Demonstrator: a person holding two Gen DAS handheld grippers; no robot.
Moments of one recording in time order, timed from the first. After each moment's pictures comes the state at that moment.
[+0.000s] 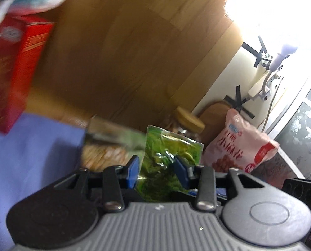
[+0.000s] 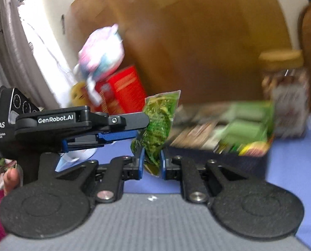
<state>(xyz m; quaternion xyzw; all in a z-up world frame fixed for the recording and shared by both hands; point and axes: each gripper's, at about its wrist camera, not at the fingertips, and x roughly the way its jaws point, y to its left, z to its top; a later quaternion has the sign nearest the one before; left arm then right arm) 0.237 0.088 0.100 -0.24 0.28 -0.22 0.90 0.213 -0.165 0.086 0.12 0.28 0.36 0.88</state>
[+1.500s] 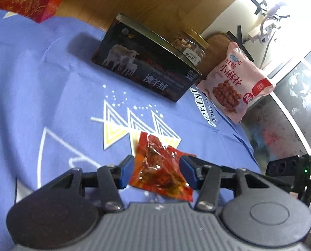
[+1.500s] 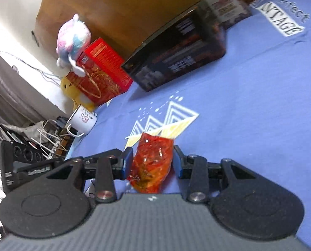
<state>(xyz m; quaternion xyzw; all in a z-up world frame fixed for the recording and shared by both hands) 0.093 0.083 0.000 -0.26 0.39 -0.23 0.85 0.109 -0.200 -0.003 0.27 0.38 0.31 0.83</state>
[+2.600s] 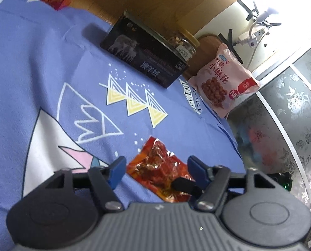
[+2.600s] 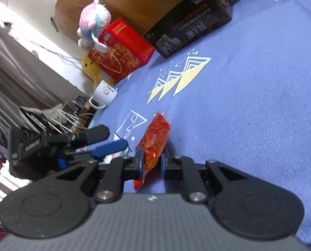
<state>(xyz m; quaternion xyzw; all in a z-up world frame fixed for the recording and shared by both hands) 0.030 0.098 0.002 -0.30 0.39 -0.24 0.83 0.043 -0.215 -0.018 0.30 0.39 0.36 0.79</state>
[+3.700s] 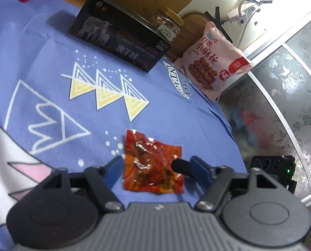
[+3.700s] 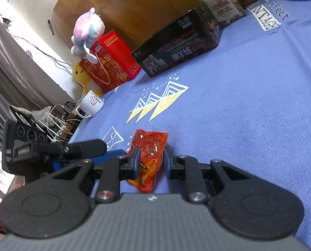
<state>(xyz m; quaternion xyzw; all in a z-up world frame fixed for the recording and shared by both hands) 0.056 0.061 -0.006 -0.27 0.41 -0.29 0.82 0.052 -0.240 -0.011 0.26 0.37 0.34 0.83</state>
